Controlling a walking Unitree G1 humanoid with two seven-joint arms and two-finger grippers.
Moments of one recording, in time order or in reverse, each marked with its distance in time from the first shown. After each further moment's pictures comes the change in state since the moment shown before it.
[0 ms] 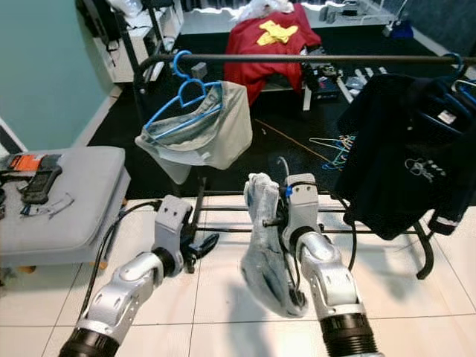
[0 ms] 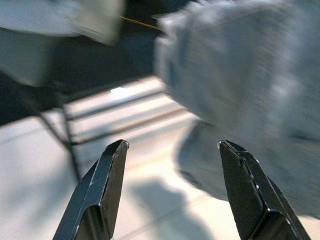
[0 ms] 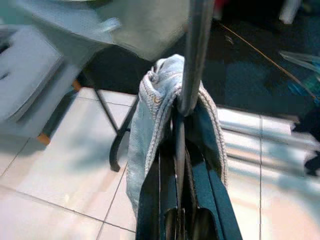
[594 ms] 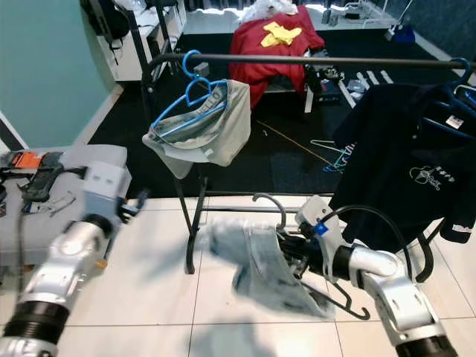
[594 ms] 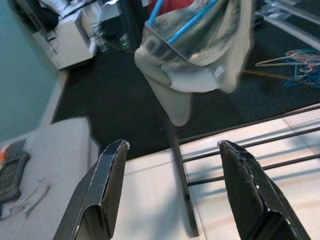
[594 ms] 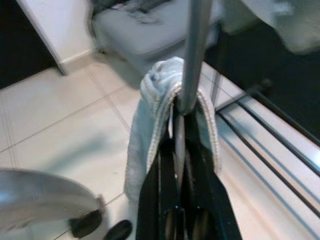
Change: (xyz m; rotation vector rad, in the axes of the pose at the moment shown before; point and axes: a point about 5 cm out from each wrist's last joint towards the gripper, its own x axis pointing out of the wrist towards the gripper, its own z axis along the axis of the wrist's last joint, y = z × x) left arm -0.031 0.102 0.041 0.222 -0.177 0.330; right arm -0.070 -0.034 0.013 -0.227 0.047 0.657
